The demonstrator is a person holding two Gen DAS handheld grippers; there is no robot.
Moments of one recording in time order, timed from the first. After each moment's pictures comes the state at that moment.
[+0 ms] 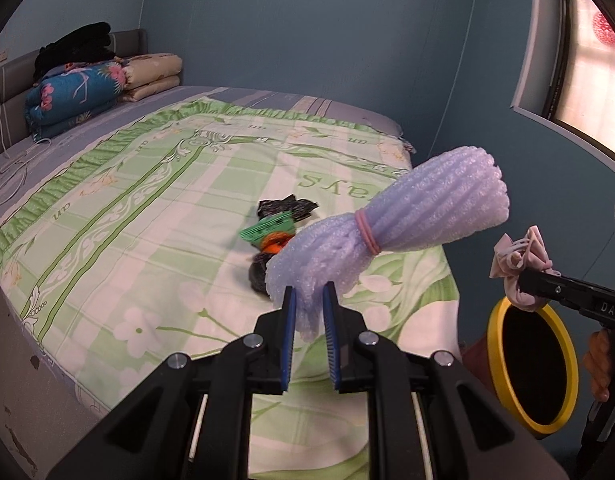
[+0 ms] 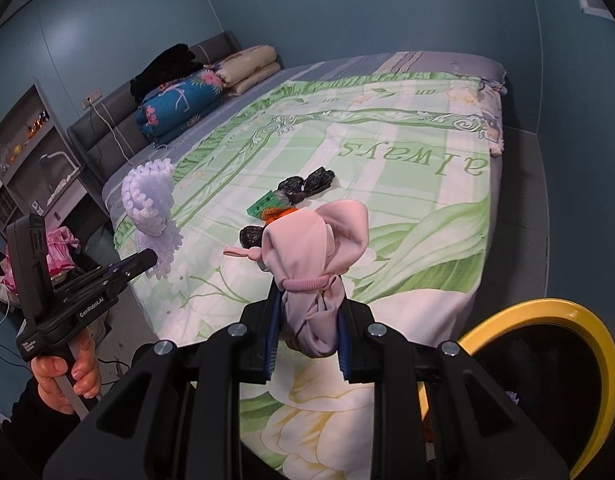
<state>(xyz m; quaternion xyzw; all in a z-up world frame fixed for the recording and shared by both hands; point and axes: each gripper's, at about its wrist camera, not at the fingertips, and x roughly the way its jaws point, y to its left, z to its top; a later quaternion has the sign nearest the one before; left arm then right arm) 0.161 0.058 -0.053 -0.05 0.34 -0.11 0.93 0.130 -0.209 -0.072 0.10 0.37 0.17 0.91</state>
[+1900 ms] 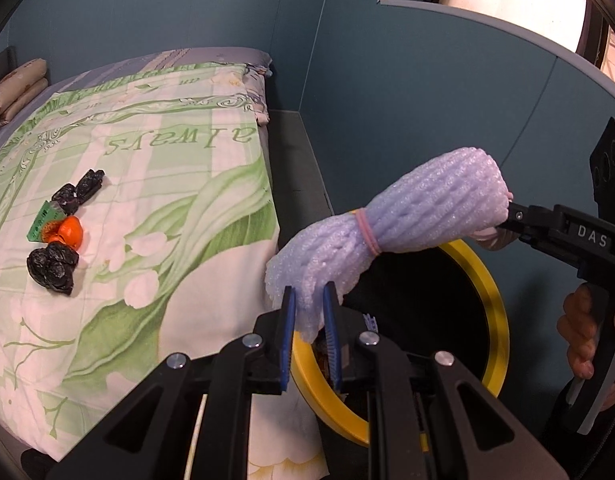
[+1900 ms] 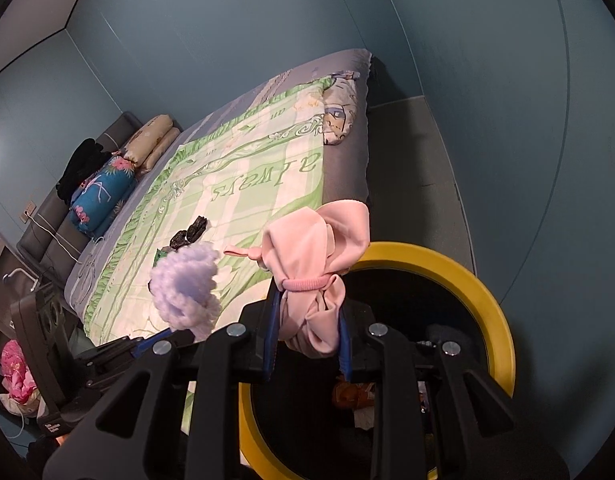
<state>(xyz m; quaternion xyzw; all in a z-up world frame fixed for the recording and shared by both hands) 0.144 -0.182 -0.089 0.04 0.42 -0.29 0.86 0.052 -0.396 -0.098 0.25 0.34 0.01 0.91</state>
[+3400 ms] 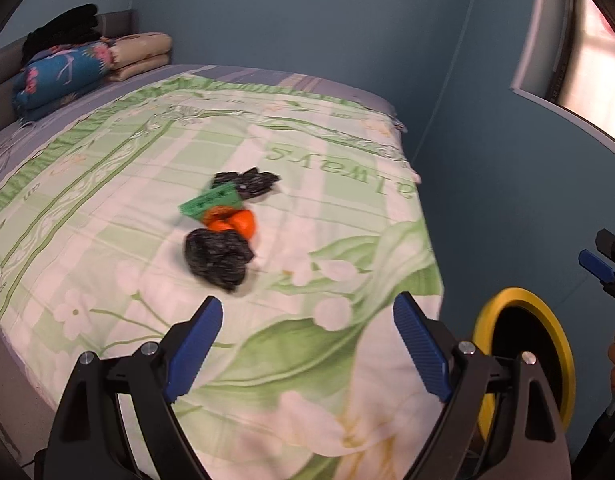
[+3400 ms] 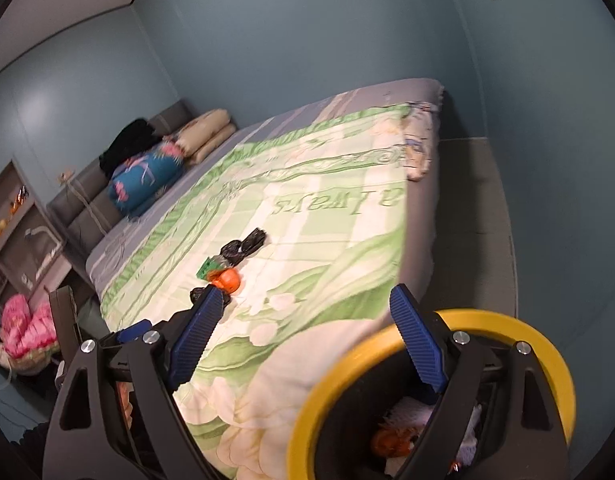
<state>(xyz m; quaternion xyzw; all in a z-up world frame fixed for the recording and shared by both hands) 0.194 -0.007 -0.091 -0.06 0.38 -0.11 0.92 0.115 -0.323 -0.064 0.17 0.29 0.11 0.93</state>
